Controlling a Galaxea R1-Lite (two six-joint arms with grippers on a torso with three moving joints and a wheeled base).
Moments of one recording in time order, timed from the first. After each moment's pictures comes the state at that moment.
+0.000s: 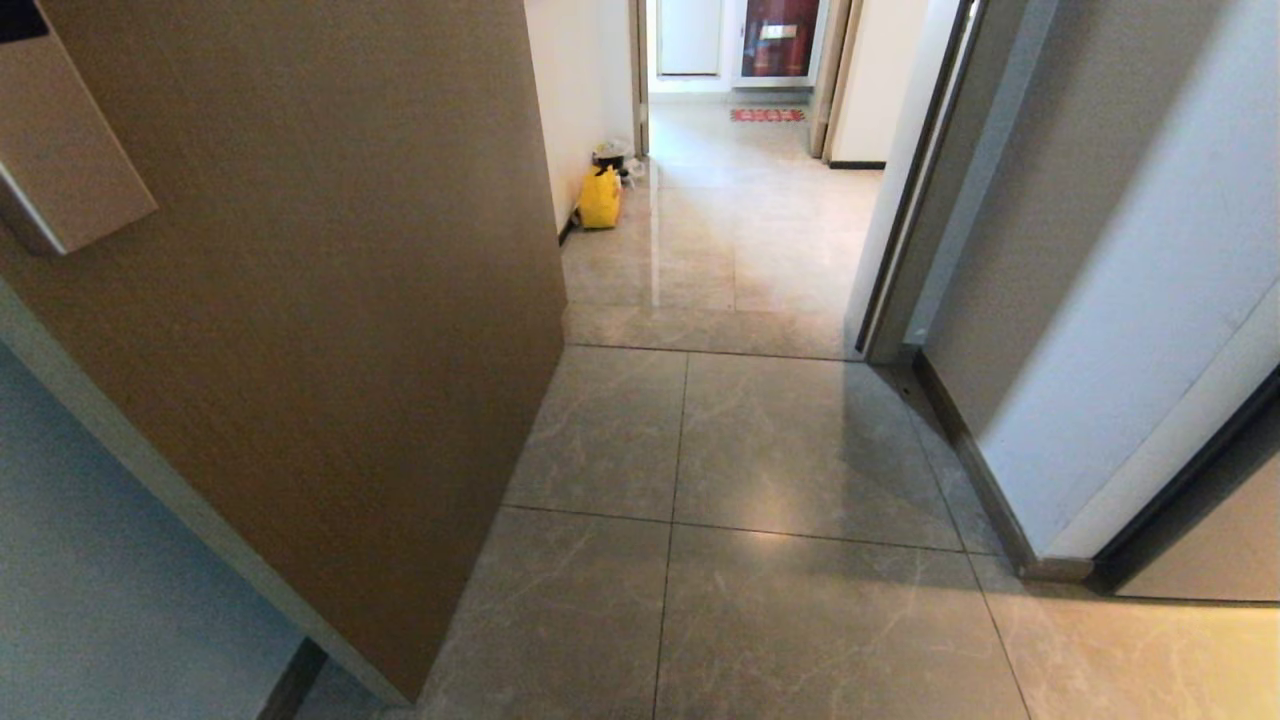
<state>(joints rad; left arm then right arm) 0.00 0.00 0.00 0.01 0.00 -0.01 0.00 0.00 -0.02 0.06 0.02 -0.04</state>
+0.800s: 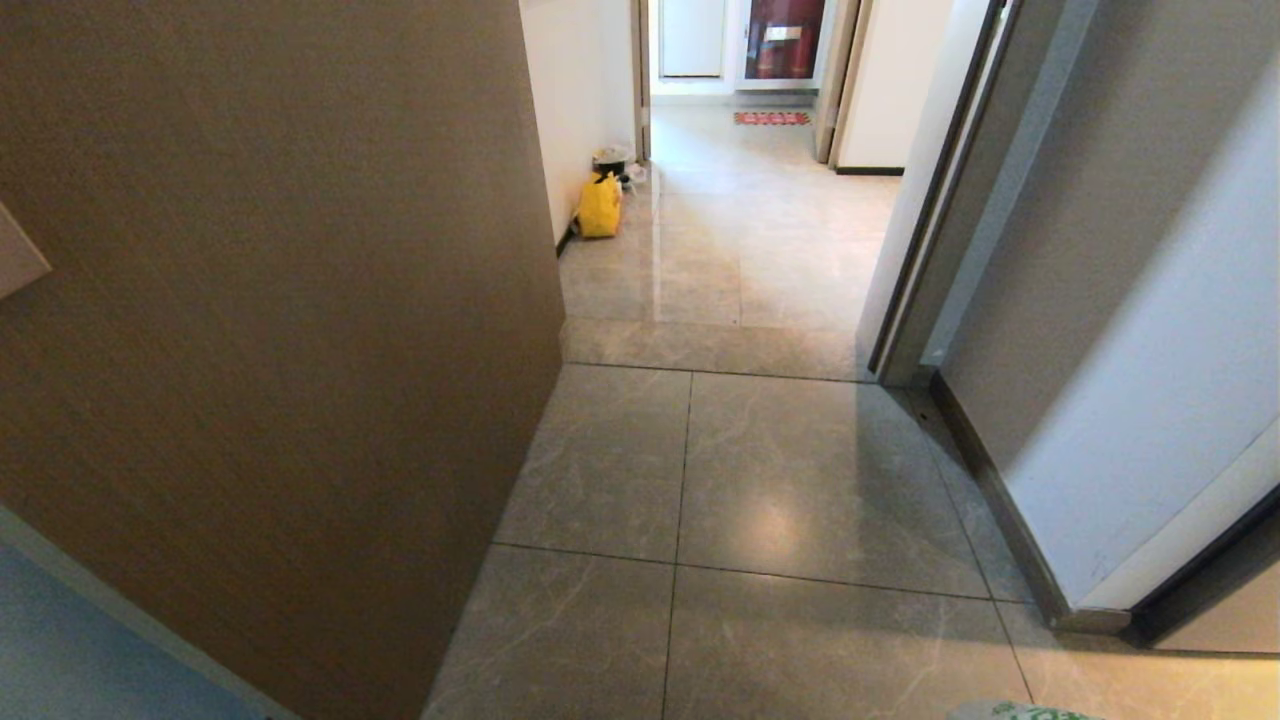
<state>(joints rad) 0.00 0.00 0.00 0.01 0.00 0.00 0.00 0.00 -0.02 0.06 0.02 -0.04</state>
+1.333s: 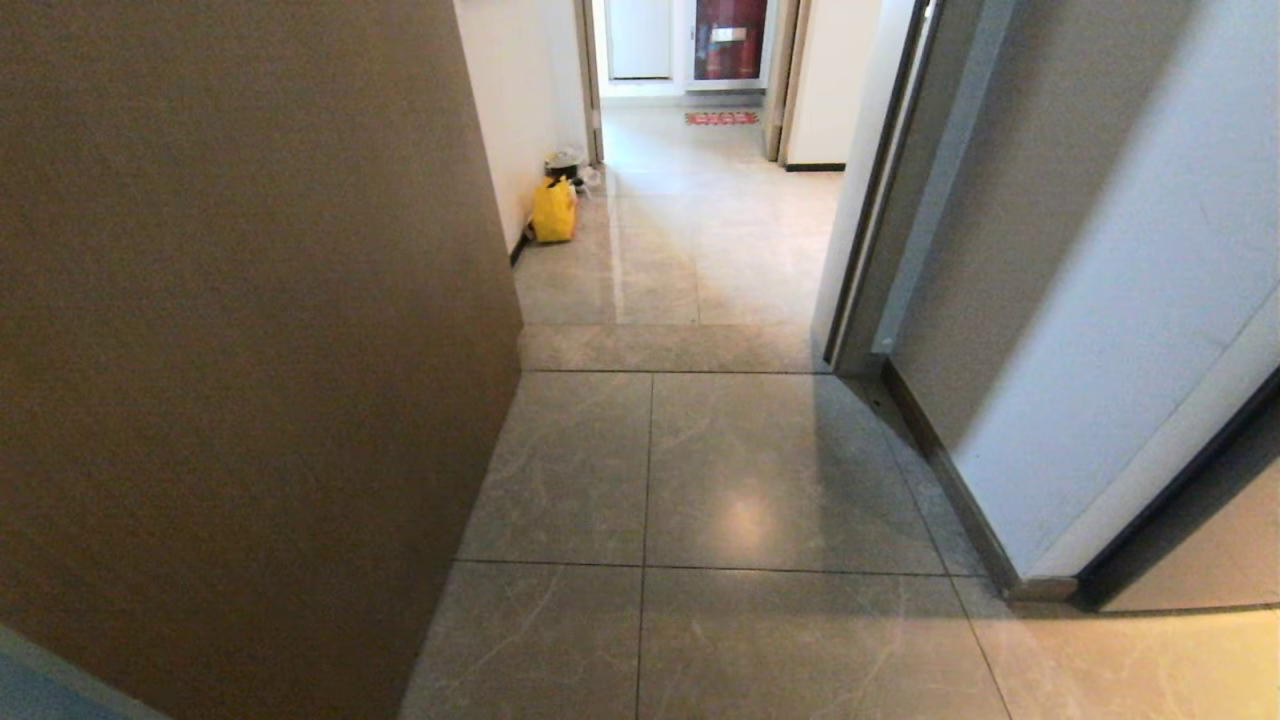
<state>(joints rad) 0.00 0.00 0.00 0.01 0.00 0.00 0.00 0.00 -0.02 0.06 0.02 -0.04</state>
